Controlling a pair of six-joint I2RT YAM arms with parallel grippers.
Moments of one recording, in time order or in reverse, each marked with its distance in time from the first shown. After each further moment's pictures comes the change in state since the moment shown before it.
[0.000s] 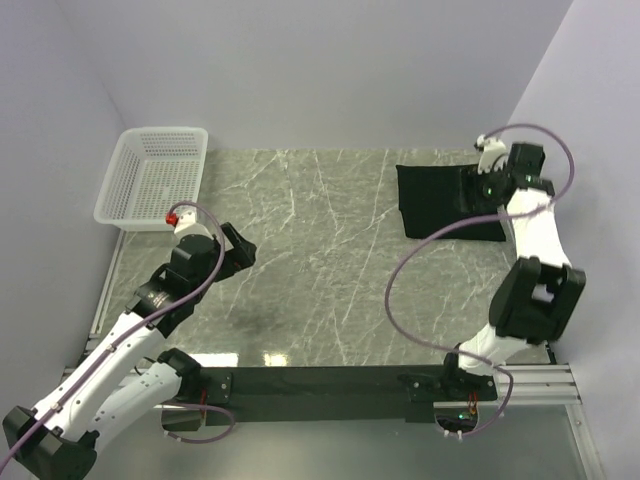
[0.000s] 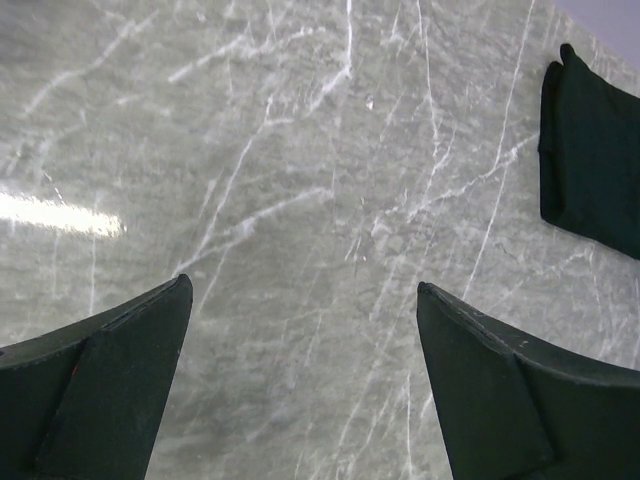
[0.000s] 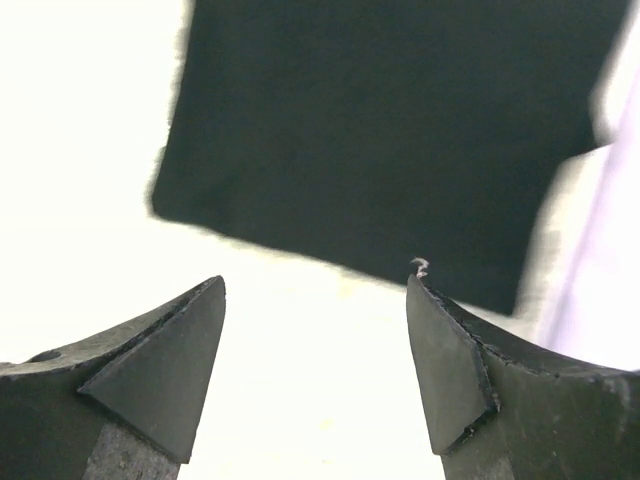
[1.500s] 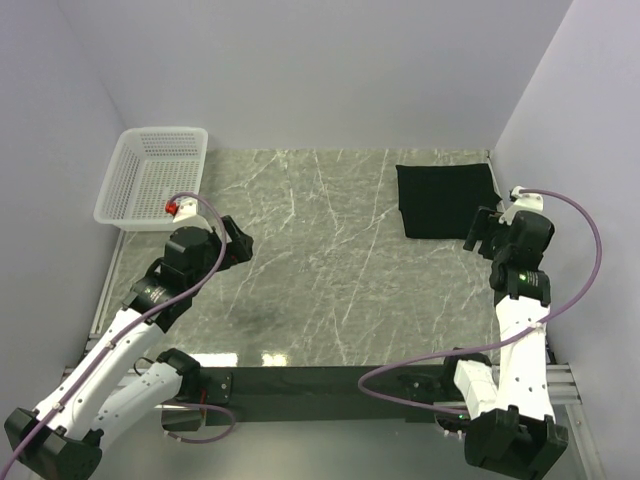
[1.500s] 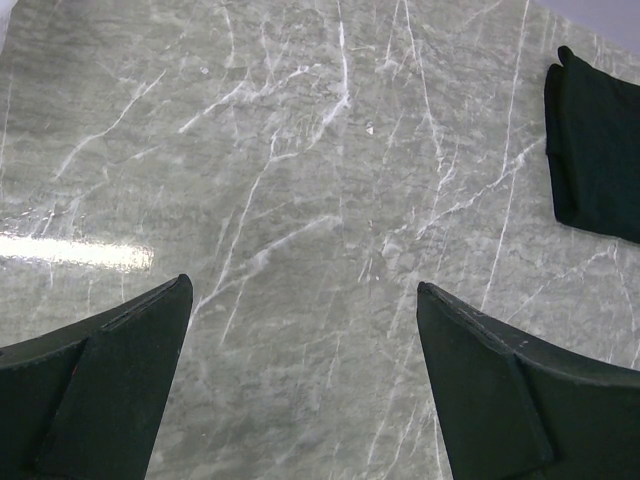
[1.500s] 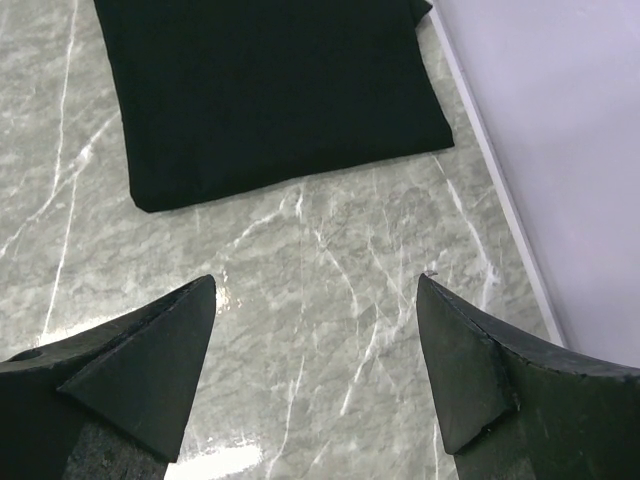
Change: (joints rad) left arm 0.053 0.032 0.056 0.031 0.032 0.160; right arm 0.000 -0.825 -0.658 0.203 0.324 0.407
